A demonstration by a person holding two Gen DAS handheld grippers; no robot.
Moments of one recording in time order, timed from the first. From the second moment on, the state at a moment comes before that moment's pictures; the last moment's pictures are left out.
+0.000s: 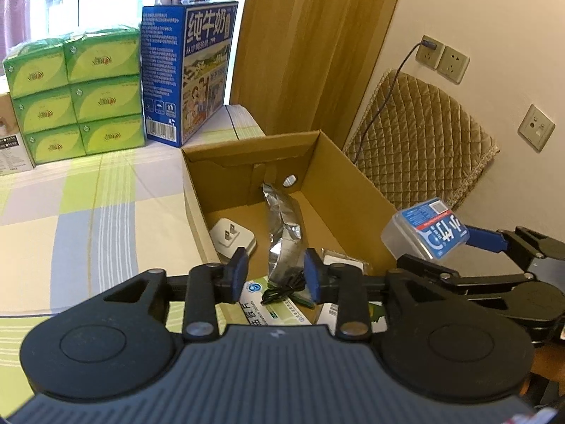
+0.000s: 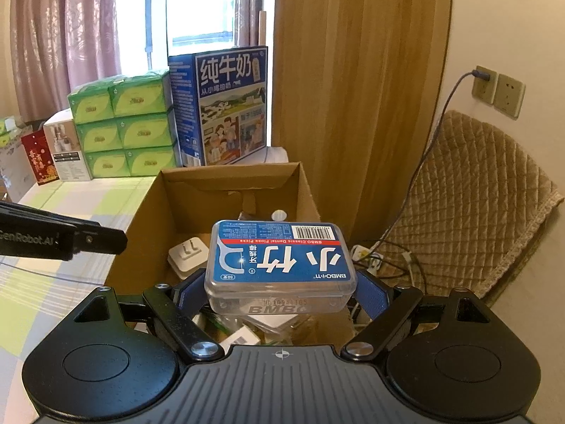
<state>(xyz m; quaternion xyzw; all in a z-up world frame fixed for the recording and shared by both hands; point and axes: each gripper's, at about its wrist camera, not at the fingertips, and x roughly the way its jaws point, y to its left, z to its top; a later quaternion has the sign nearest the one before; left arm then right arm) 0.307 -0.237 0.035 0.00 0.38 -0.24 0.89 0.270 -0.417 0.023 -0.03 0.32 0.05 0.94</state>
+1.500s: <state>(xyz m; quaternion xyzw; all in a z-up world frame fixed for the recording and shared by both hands) 0.297 -0.171 0.027 0.02 0.36 -0.18 0.92 0.305 -0.385 0.020 -0.02 0.34 0.09 0.94</state>
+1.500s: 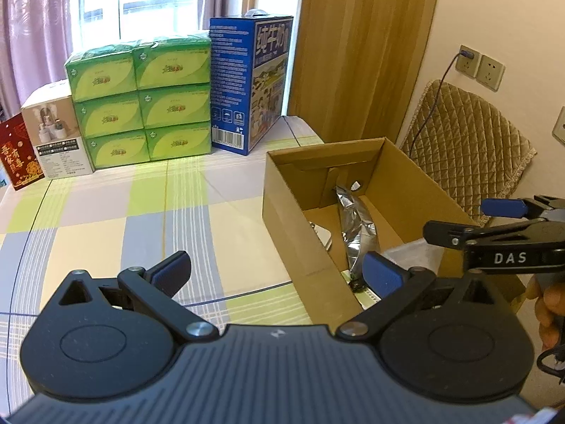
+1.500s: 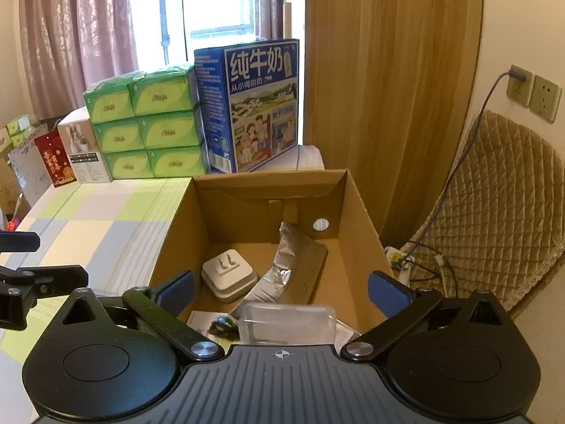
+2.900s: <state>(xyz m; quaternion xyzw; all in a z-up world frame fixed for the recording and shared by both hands) 0.195 -0.143 0.074 0.00 0.35 -0.16 0.92 0.208 -0.386 0.077 -0.02 0.36 0.10 0.93</state>
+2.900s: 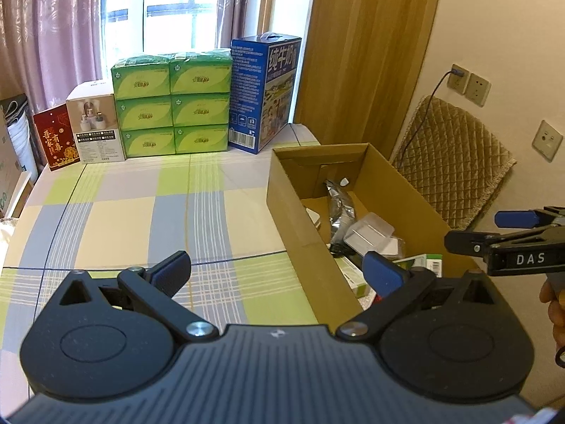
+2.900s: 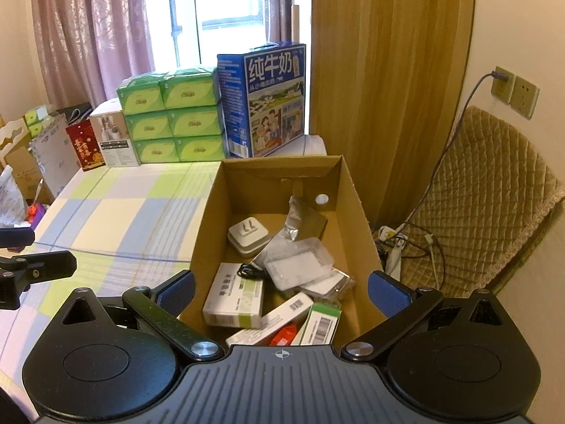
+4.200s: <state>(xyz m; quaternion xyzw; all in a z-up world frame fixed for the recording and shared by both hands) 0.118 -0.125 0.077 -0.01 0.35 -0.15 0.92 0.114 -0.400 0.093 0.01 0.35 0.08 0.93</state>
